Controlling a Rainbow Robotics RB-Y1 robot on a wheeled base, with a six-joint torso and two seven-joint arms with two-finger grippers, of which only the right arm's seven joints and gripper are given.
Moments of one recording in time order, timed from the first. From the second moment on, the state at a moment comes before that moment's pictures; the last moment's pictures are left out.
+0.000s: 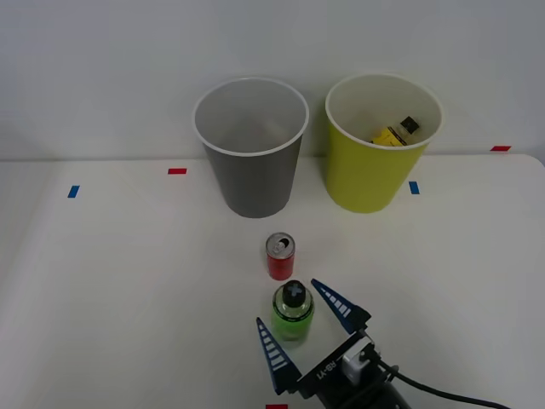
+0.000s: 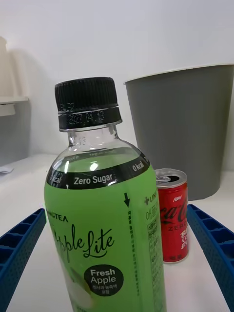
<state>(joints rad) 0.26 -0.42 0.74 -1.61 -0.19 -0.66 1.60</state>
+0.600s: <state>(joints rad) 0.26 -0.41 0.74 -1.61 -0.22 -0.66 1.63</state>
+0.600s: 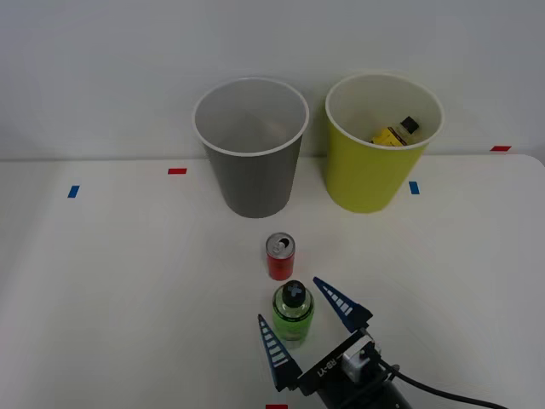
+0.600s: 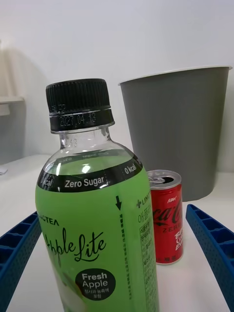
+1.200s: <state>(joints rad) 0.24 -0.39 0.74 -1.61 -0.27 -0.67 1.67</state>
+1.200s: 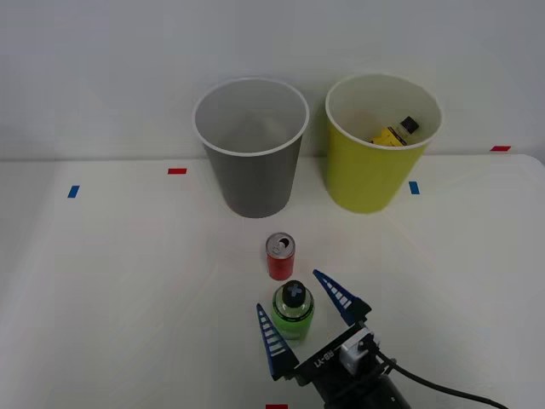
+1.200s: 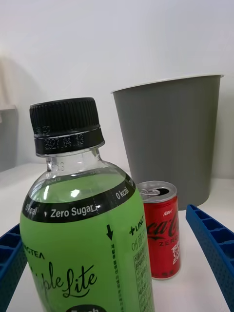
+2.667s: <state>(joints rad) 0.24 -0.37 0.80 -1.61 -0.49 -0.71 2.02</state>
